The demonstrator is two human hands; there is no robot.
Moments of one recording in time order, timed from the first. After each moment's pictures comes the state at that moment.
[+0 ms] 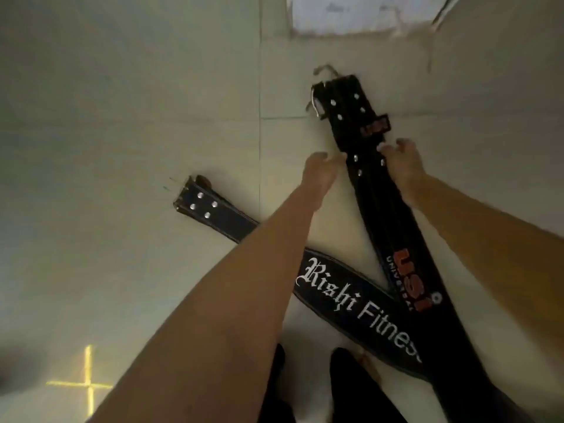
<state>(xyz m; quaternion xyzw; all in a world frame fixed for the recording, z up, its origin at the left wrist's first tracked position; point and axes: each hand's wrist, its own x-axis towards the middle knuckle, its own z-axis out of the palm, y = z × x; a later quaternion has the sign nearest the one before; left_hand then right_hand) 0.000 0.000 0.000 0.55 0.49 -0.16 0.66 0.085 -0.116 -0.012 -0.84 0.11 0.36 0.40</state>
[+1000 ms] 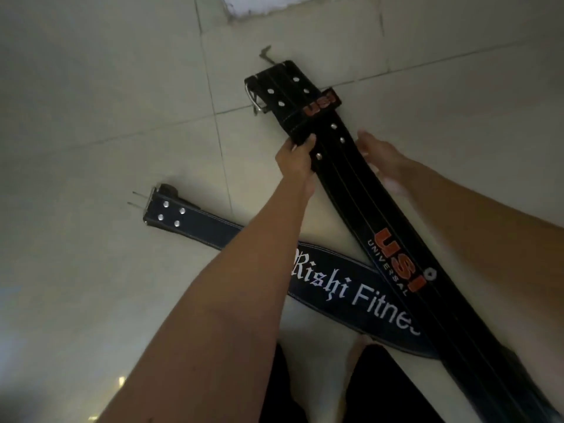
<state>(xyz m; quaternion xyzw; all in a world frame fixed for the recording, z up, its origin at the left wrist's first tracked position) 0.012 -0.050 -0.045 0.38 0.53 0.03 0.76 0.069 -0.169 -0.036 -0.71 0.16 0.49 0.48</state>
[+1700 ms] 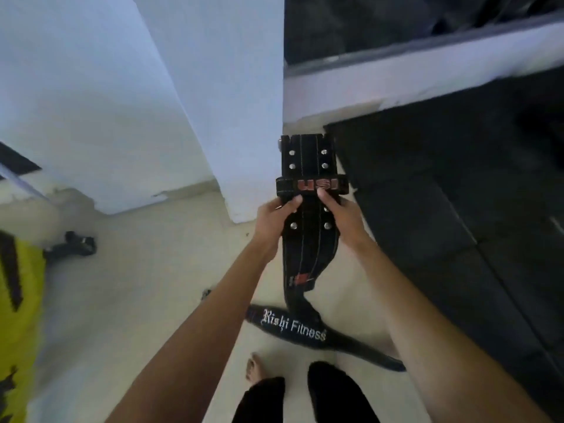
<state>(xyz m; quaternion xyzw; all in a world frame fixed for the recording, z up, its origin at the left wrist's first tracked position) -0.025 -0.108 0.697 0.57 0.25 -0.07 0.78 0.013 -0.243 0.716 -0.70 0.10 0.22 0.67</state>
